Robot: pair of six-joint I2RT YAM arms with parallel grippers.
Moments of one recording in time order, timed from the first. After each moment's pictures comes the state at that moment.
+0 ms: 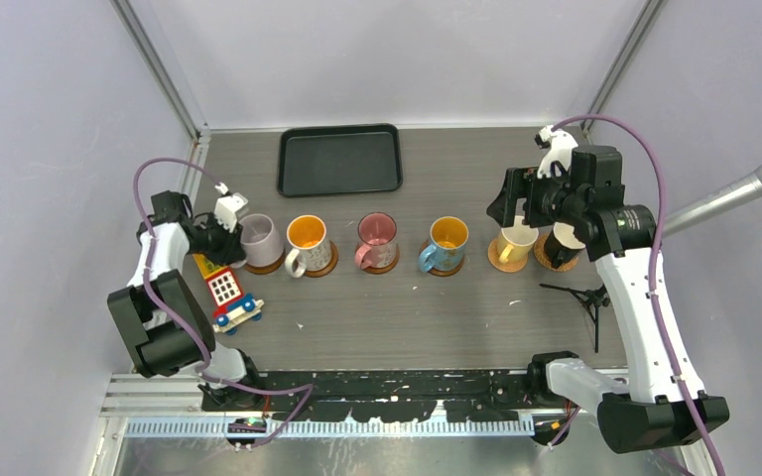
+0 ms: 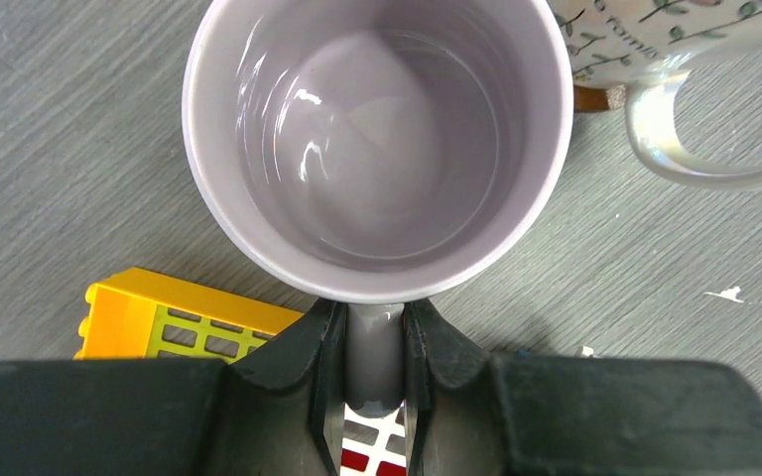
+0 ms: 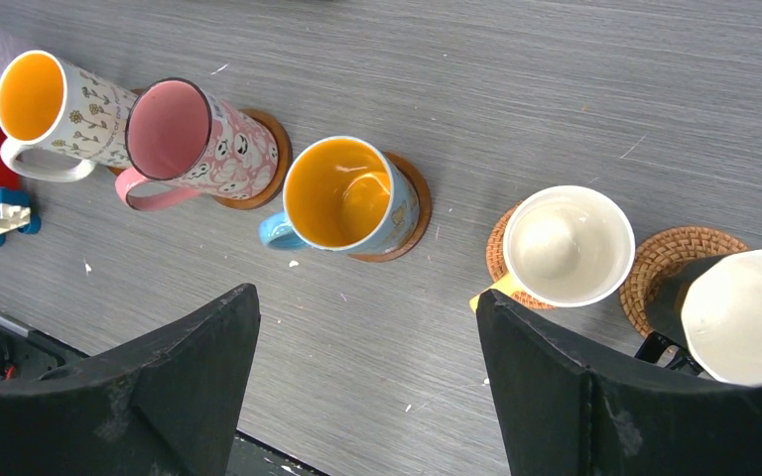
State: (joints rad) left arm 0.42 1.47 1.01 -0.75 0.66 0.97; right arm 0.10 1.08 1.31 -0.87 -0.32 0.07
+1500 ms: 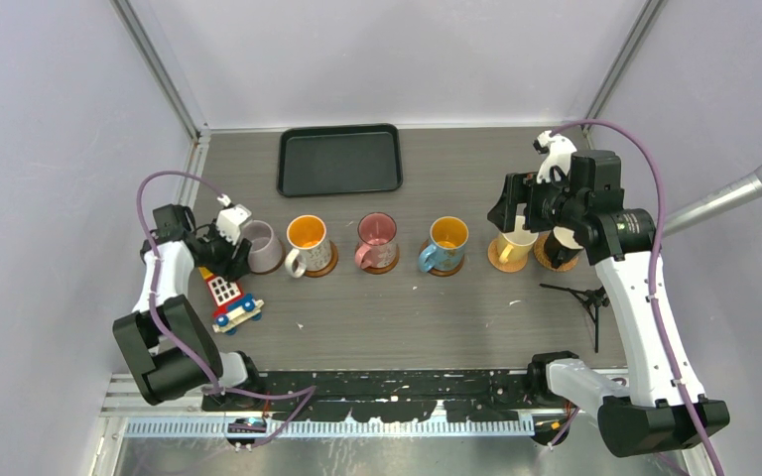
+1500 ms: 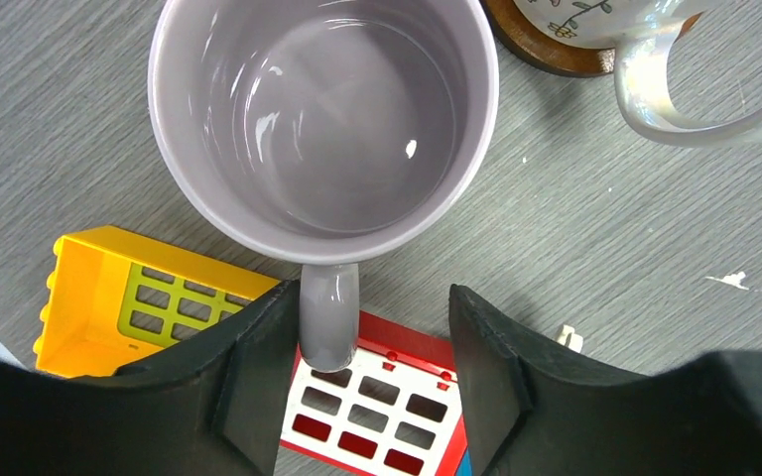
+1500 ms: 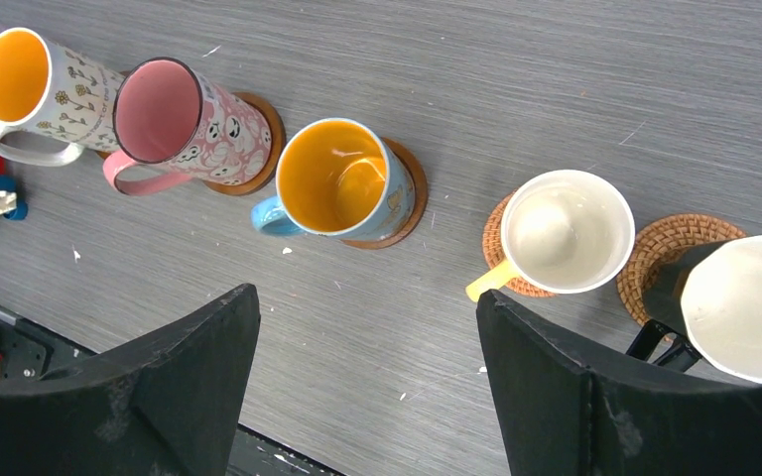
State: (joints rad) left arm 0.42 1.33 0.86 -0.69 0.61 0.96; right arm 0.10 1.06 1.29 -0.89 -0.32 0.06
